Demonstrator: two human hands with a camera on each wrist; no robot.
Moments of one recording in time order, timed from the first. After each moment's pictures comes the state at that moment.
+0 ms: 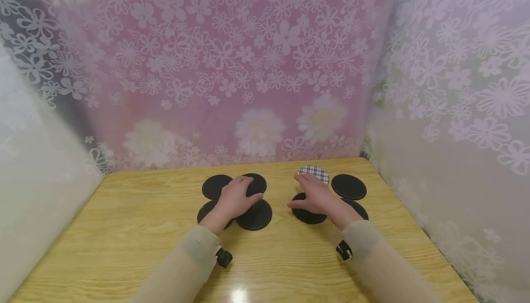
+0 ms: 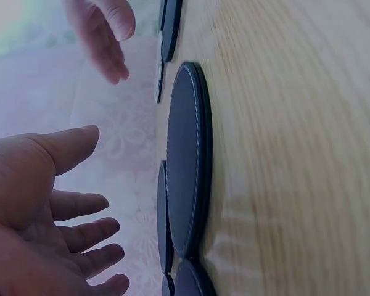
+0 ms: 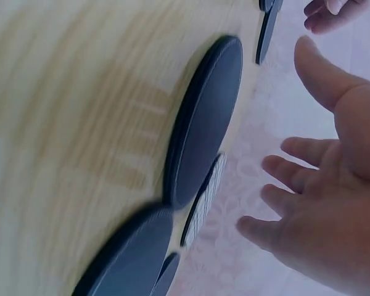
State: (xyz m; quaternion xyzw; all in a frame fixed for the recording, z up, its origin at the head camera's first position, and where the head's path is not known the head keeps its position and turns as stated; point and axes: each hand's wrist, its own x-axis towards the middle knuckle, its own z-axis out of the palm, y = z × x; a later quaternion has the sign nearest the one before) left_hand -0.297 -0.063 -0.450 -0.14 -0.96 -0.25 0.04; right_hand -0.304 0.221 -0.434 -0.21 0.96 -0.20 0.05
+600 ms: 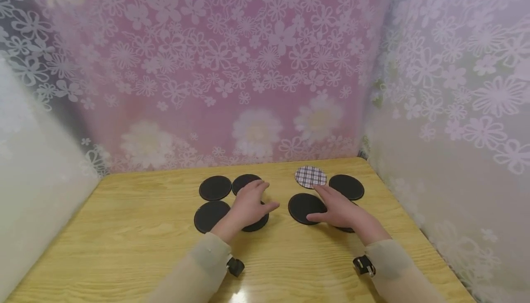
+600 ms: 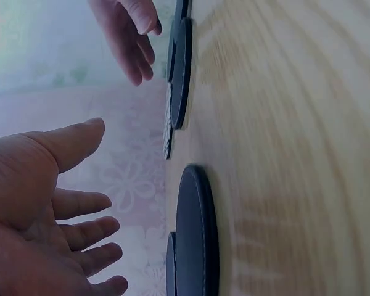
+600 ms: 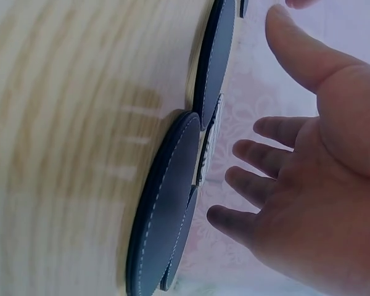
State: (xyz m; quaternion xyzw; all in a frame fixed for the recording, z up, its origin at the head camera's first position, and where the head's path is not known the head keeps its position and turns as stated) left_hand -0.280 -0.018 -0.448 -0.19 -0.95 -0.24 0.04; right_hand -0.270 0.280 -0.436 -0.20 0.95 -0.23 0.10
